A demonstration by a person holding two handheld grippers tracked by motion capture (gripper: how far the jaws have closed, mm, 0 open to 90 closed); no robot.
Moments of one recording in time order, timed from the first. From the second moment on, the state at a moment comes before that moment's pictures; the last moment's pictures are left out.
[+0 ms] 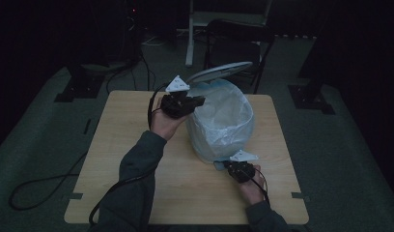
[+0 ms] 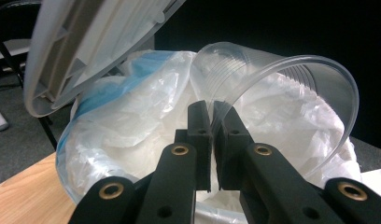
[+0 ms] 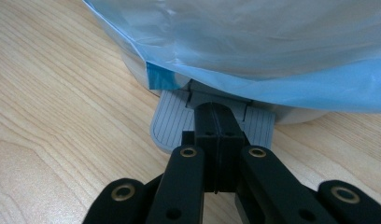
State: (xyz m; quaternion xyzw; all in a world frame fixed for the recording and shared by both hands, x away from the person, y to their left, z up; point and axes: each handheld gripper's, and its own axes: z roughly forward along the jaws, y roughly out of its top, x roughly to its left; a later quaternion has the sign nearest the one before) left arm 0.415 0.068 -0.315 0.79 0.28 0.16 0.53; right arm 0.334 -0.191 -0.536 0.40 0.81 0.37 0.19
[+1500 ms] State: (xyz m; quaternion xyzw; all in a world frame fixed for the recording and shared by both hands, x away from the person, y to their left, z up) left arm 0.407 0.093 -0.312 0.77 0.29 0.15 0.55; right arm 0.334 -0.191 -0.536 0.40 0.81 0.37 0.19
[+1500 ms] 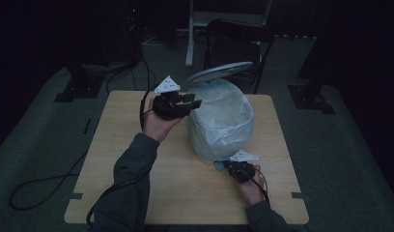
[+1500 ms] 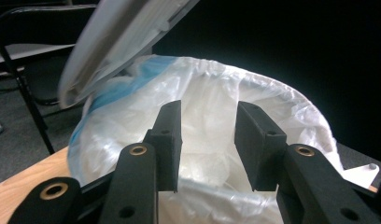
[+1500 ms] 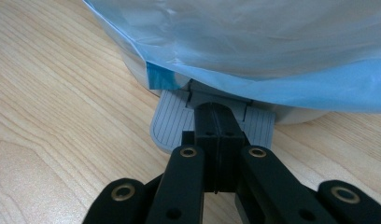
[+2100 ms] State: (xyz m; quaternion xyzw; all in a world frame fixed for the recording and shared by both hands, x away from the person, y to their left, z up) left arm 0.400 0.128 -0.315 0.75 0.31 0.17 0.56; right arm 0.334 -0.191 -0.536 0.40 0.81 0.38 0.19
